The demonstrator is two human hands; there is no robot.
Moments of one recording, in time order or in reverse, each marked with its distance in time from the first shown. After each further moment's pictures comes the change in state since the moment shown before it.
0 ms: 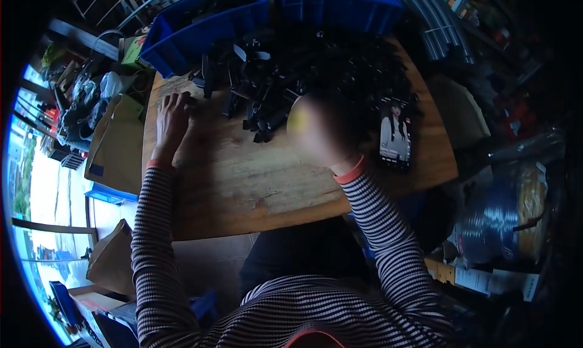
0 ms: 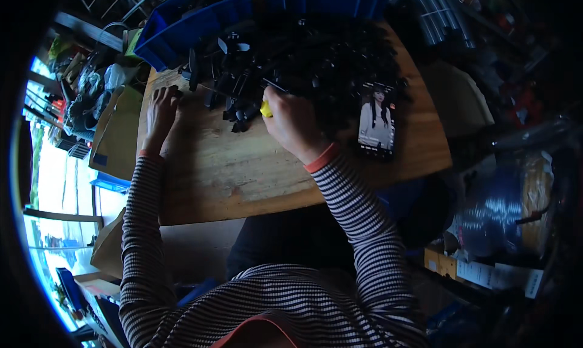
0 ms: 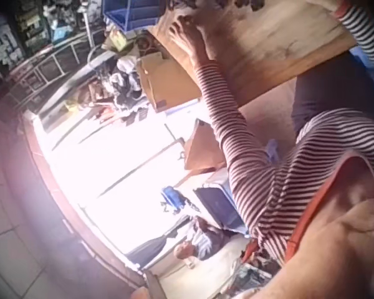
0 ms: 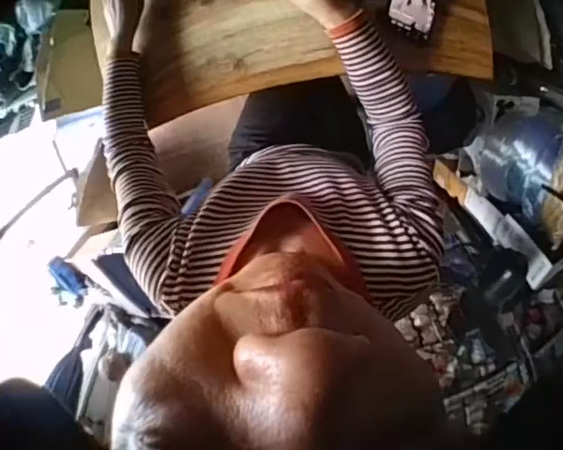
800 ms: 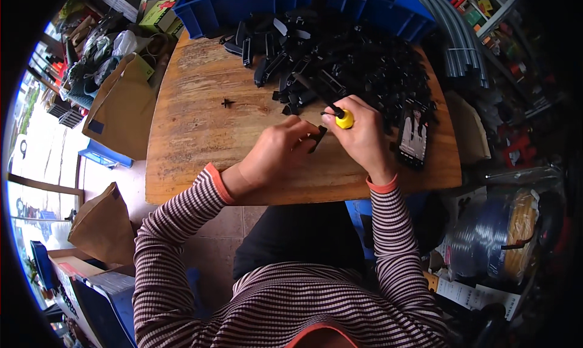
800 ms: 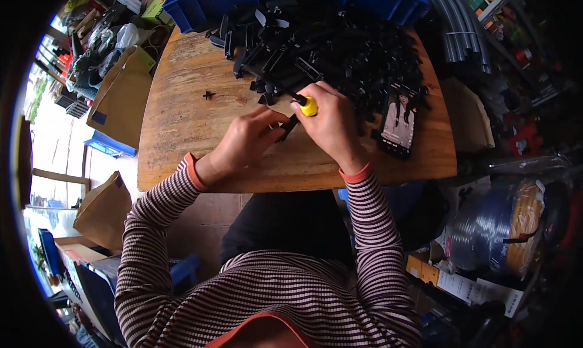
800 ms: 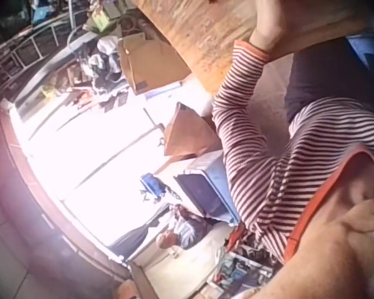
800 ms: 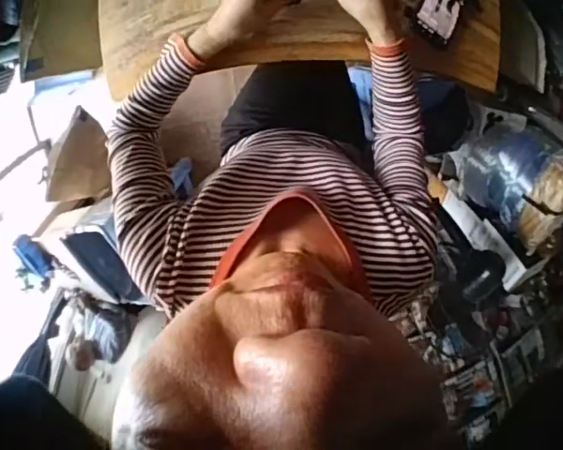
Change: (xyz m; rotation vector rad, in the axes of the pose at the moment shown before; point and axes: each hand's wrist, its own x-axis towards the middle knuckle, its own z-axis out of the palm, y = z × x) left_hand -0.032 0.216 -0.071 -1.063 -0.165 0.011; right_hand -0.027 -0.026 -0.034 0.165 -0.013 0.010
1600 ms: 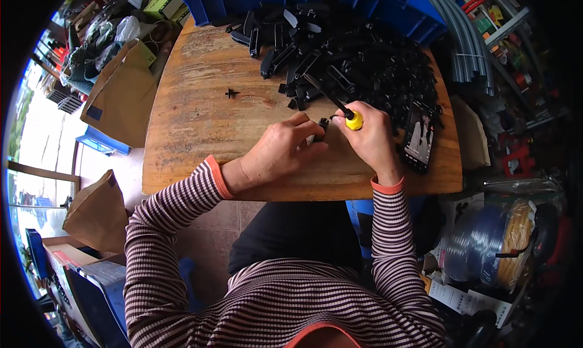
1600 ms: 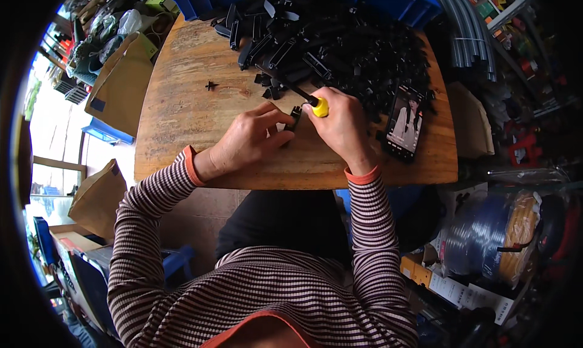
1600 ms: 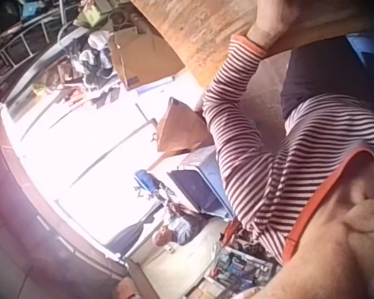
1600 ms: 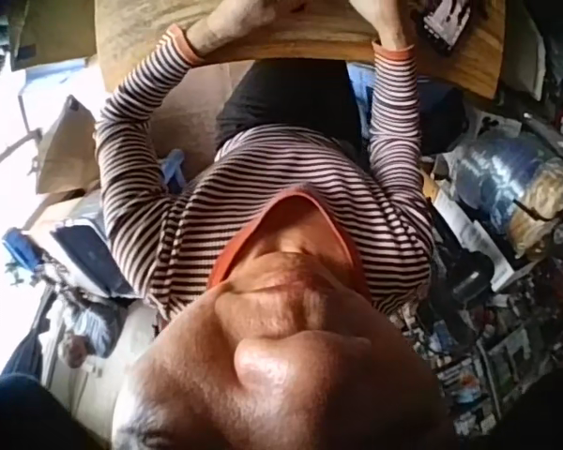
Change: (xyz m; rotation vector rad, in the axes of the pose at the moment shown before) left_hand -0.001 0.009 -0.008 -0.014 -0.161 -0.153; right_hand -0.006 0.013 -0.001 -0.032 -0.064 0.050
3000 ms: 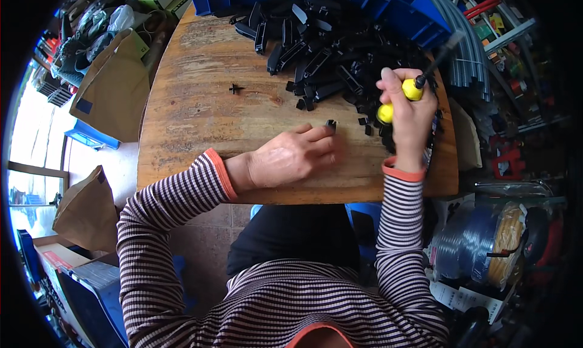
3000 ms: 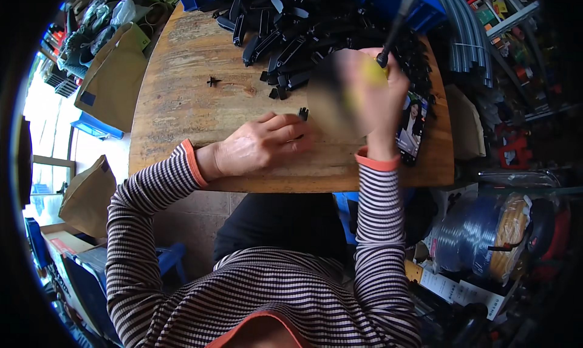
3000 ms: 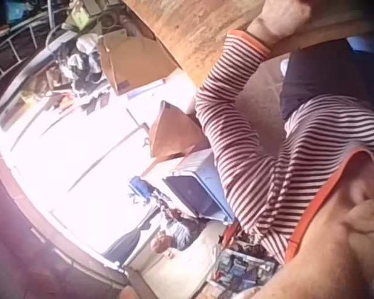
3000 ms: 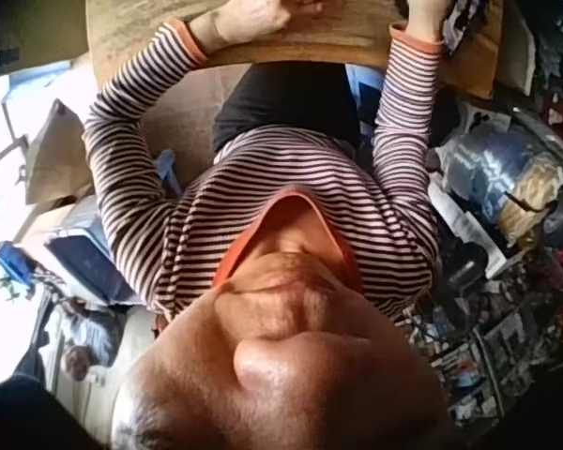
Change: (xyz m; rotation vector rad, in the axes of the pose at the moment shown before) left_hand 0.000 -0.023 -0.004 0.543 -0.050 0.712; right_hand 0.044 -0.023 -0.019 0.368 0.294 0.135
